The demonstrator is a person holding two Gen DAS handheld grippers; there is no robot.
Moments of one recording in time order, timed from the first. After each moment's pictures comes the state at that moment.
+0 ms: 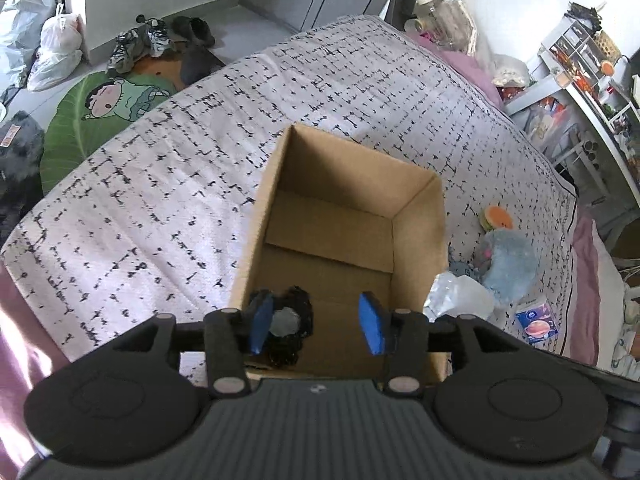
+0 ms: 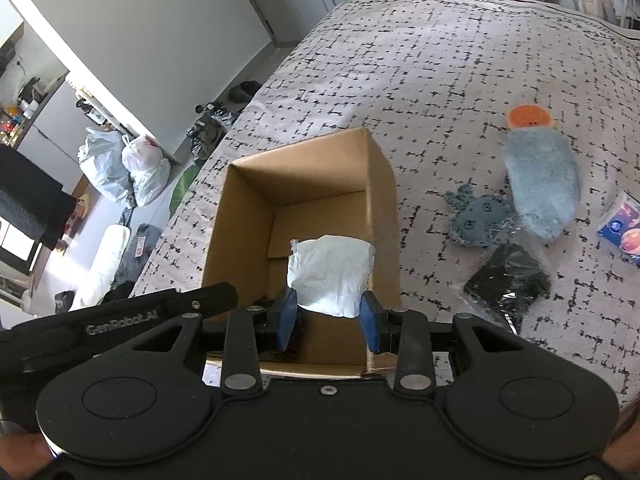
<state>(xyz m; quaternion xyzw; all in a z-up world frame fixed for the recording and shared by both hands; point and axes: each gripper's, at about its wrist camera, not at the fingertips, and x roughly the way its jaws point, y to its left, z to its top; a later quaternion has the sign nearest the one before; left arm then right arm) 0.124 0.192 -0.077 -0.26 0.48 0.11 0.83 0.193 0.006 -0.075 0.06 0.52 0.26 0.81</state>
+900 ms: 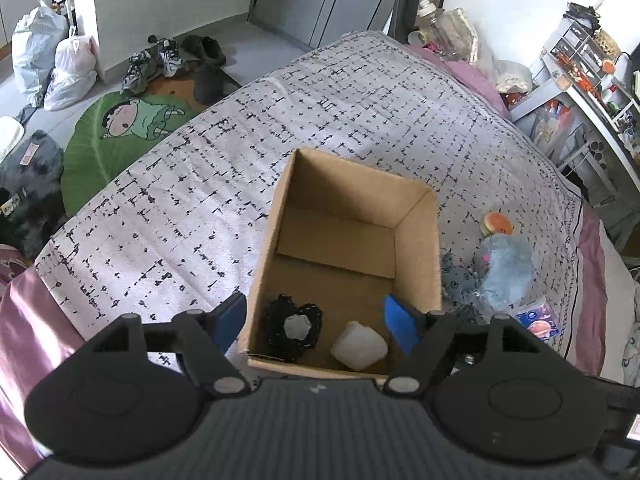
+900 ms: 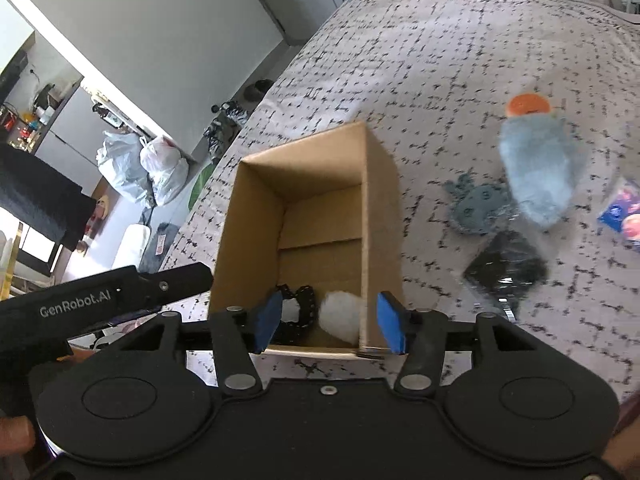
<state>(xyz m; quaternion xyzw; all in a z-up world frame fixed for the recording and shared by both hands) 0.114 0.182 -0.047 -0.23 0.47 0.14 0.84 0.190 -0.025 -0.068 0.08 0.53 0.27 0.80</state>
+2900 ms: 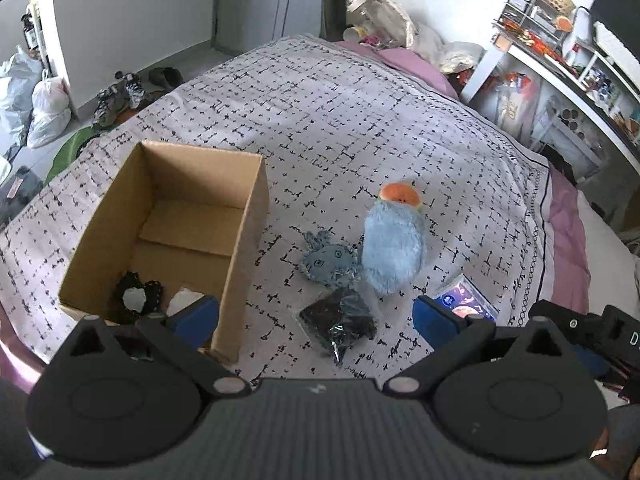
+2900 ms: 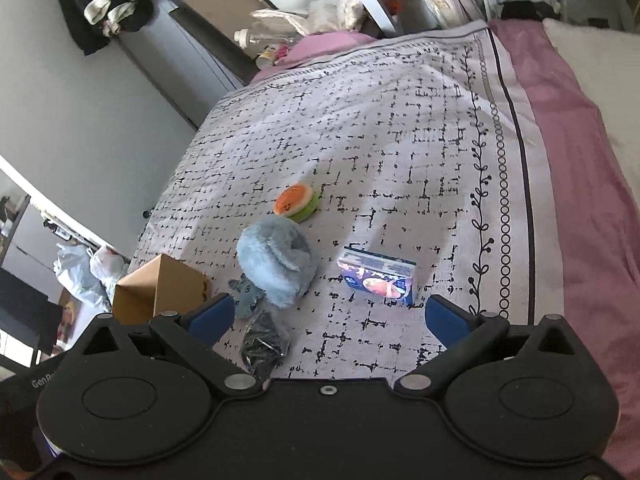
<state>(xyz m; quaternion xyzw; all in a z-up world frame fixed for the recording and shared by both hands) 0.163 -0.003 -0.045 -0.18 0.45 0.14 0.86 0.239 -0.252 -0.072 0.17 0.47 0.16 0.85</state>
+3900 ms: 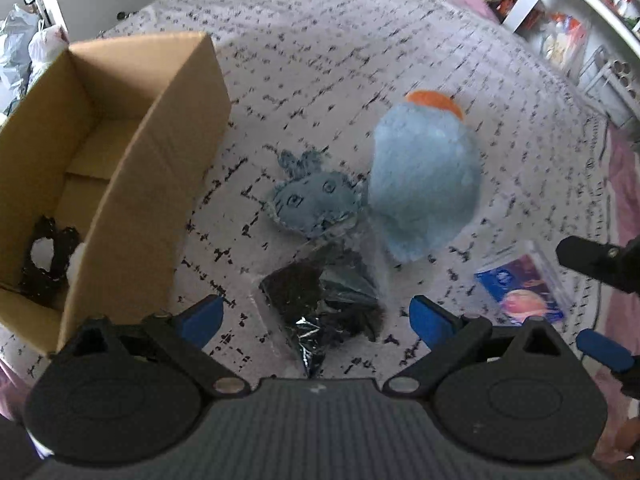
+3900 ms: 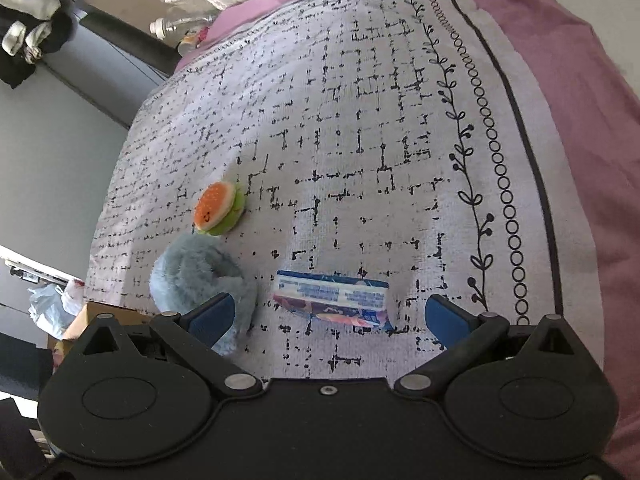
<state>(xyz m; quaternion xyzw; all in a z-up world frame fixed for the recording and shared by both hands) 0.234 -0.030 -0.157 -0.18 0.53 0.17 0.81 0.307 -0.245 -0.152 0.22 0.53 0.09 0.82</state>
